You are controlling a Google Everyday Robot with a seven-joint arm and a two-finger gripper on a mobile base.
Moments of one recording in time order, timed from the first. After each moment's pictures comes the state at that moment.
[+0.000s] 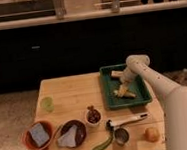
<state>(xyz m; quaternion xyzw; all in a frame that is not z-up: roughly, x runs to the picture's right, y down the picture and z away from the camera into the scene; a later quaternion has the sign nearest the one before) 0.196 0.077 0.967 -0.31 -0.09 0.21 0.92</state>
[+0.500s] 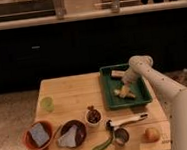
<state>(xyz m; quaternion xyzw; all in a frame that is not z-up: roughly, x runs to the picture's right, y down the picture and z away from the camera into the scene) 0.208 0.083 0.953 -0.30 -0.09 0.21 0.93</state>
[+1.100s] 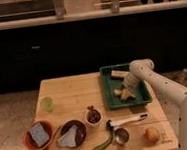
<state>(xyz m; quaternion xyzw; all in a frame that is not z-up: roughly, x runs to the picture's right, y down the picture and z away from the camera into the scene) 0.204 0.101 0.944 -0.29 -0.08 0.20 0.93</state>
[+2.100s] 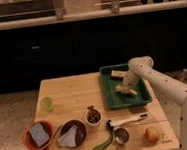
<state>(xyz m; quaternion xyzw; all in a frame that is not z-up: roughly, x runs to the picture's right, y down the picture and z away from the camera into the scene) 0.211 0.083 0.927 -0.28 -0.07 0.19 0.94</state>
